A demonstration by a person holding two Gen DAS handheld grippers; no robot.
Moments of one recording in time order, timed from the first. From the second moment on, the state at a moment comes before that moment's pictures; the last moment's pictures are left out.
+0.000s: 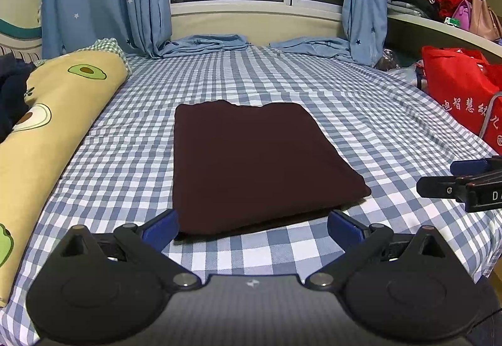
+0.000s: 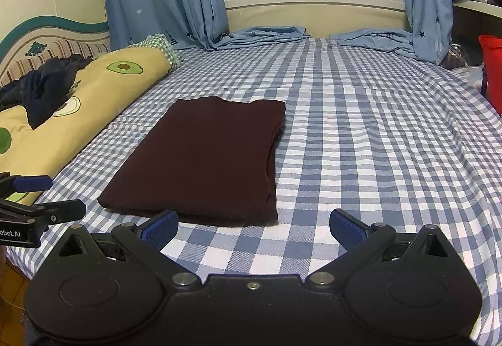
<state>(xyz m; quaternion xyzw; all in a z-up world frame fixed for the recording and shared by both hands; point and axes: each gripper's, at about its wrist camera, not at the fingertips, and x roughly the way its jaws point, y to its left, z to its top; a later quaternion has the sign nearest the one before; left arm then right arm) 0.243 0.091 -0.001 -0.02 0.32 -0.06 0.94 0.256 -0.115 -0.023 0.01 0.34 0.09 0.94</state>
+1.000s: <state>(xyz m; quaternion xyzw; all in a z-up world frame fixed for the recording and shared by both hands) 0.243 0.117 -0.011 -0.02 0.33 -0.04 0.94 0.255 -0.084 -0.023 -0.02 0.32 0.07 0.94</state>
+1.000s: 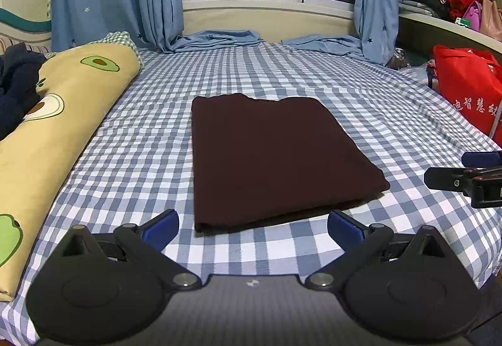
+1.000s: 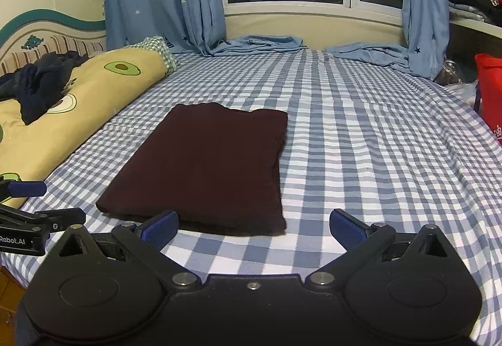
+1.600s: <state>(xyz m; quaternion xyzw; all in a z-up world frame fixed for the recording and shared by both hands) 0.241 0.147 -0.020 -0.01 0.34 -0.04 0.94 0.250 -0.048 -0.023 -0.02 0.33 0.11 0.94</state>
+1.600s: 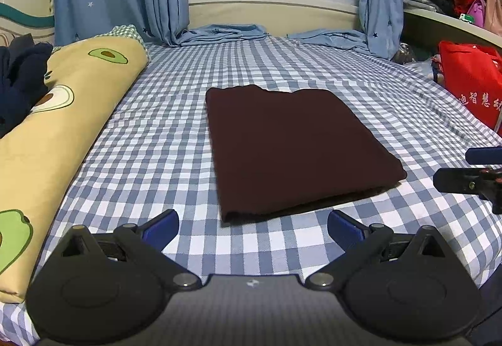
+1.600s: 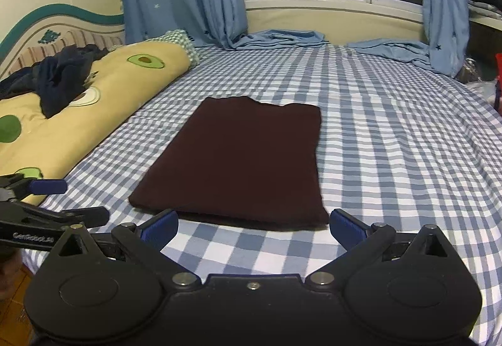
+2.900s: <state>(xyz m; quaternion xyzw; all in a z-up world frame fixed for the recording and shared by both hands) 0.234 0.138 -0.010 0.00 0.34 -0.05 0.94 0.237 -0.041 -0.015 -0.04 0.33 0.12 0.94</state>
